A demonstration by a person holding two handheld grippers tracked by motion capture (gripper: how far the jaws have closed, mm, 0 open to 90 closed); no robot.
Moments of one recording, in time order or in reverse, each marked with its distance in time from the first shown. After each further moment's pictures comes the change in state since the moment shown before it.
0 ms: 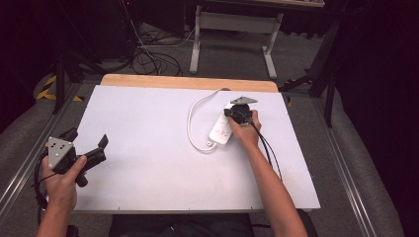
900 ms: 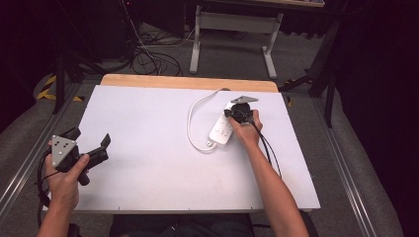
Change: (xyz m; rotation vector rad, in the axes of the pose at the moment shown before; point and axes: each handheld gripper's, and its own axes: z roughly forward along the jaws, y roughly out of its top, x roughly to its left) left arm -0.003 0.000 0.006 0.005 -0.013 0.009; right arm -0.002 0.003 -0.004 0.019 0.026 0.011
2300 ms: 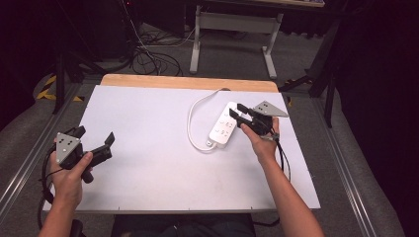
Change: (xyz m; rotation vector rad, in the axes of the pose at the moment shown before) left arm -0.005 0.002 0.007 0.000 -0.035 -0.006; right arm 0.014 -0.007 -0.101 -0.383 0.100 -0.024
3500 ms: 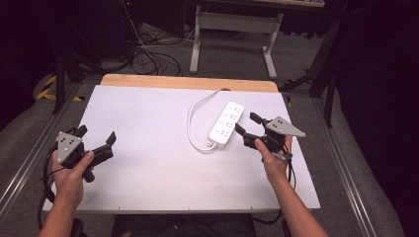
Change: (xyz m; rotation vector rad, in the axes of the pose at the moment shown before) left arm -0.002 0.001 0.003 -0.002 -0.009 0.002; right arm 0.019 -0.010 -0.056 -0.091 0.013 -0.008
